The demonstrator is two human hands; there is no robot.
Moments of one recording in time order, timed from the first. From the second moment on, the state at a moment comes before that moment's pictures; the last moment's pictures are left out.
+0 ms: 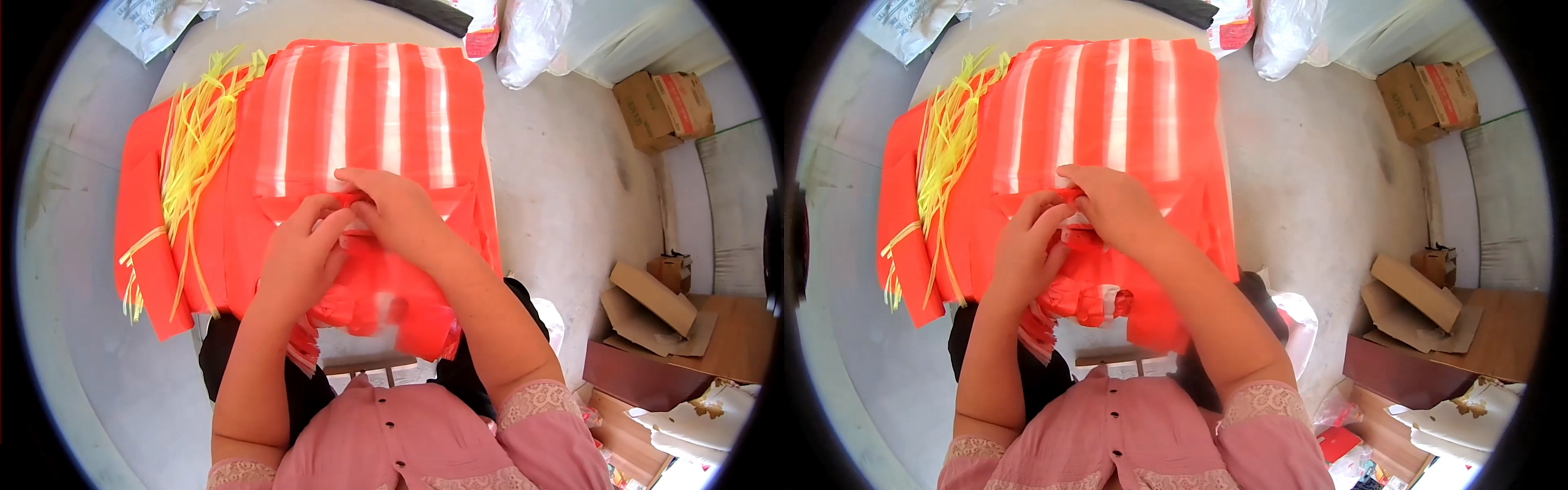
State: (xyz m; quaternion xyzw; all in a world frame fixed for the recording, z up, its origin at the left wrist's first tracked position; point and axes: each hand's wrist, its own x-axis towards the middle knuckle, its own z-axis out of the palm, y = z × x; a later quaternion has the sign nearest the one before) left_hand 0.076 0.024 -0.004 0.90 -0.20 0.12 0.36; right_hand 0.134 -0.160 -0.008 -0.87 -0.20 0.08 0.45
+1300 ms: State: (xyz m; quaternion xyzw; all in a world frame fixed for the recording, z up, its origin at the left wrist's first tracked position) left_hand 0.086 0.020 -0.014 0.90 -0.20 0.15 0.35; right_hand 0.128 -0.170 -0.023 -0.88 -0.24 -0.06 0.40
